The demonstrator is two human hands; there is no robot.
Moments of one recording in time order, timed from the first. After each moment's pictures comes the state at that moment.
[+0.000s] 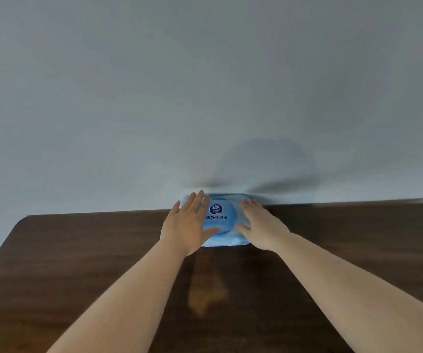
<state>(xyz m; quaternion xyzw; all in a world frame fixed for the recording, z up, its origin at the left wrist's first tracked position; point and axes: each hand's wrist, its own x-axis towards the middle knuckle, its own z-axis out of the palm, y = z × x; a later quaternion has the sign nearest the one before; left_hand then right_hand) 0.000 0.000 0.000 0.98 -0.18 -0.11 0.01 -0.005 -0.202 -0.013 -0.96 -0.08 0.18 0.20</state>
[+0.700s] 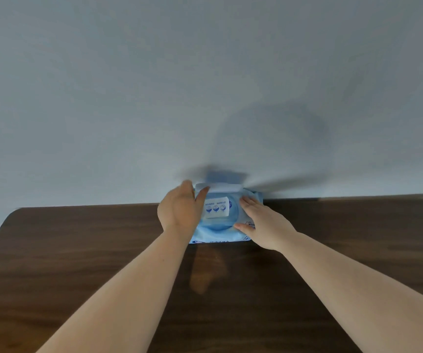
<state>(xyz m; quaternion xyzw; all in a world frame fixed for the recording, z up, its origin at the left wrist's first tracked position) 0.026 -0.016 -0.002 0.97 0.08 0.04 0.21 0.000 -0.205 -0.022 -0.96 -0.11 0.19 0.17</state>
